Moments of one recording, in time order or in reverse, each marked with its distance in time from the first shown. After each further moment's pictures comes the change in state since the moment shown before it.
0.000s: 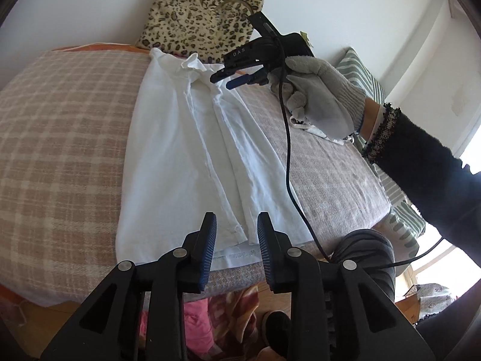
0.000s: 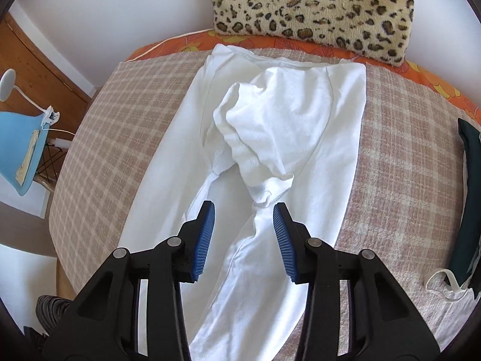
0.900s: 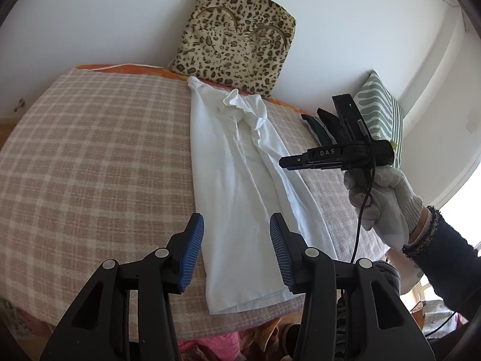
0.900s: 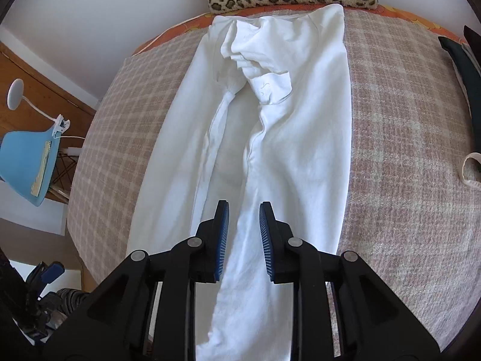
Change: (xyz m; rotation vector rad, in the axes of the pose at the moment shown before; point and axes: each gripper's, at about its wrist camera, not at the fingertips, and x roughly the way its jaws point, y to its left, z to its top) left arm -0.031 0.056 0.058 -0.030 -0.016 0.069; right arm -0.041 0.008 -0.109 0.080 -0.033 0.117
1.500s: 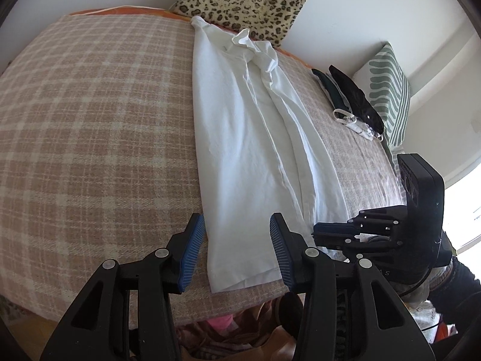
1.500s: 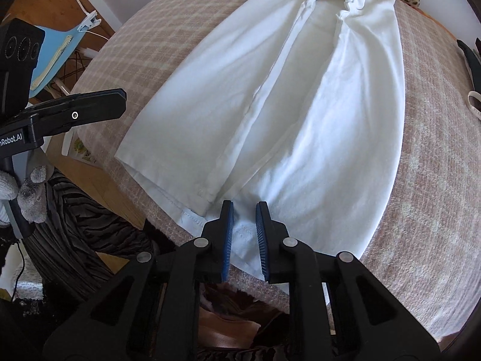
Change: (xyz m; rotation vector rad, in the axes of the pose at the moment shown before) left arm 0.042 0.014 -0.025 -0.059 0.219 -0.026; right arm 0.014 0.072 -0.137 -0.243 0.125 -0.086
